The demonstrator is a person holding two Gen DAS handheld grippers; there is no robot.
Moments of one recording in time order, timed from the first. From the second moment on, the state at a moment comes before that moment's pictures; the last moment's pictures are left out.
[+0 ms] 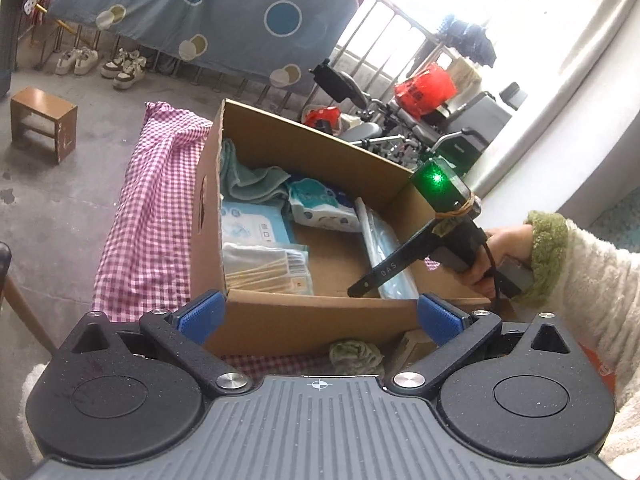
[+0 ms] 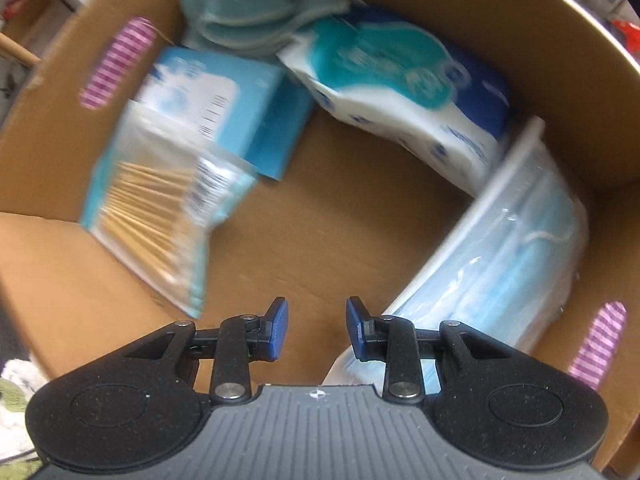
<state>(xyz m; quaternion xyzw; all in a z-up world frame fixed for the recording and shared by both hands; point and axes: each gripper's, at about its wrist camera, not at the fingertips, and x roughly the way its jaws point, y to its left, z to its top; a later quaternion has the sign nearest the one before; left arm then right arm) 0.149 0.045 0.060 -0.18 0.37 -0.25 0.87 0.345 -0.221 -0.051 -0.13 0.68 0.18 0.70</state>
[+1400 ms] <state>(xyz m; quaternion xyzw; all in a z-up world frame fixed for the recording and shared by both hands) 0.138 0.058 0.045 -0.16 0.38 -0.24 0.88 0.381 -0.284 -0.030 -0.04 0.63 0.13 0.77</state>
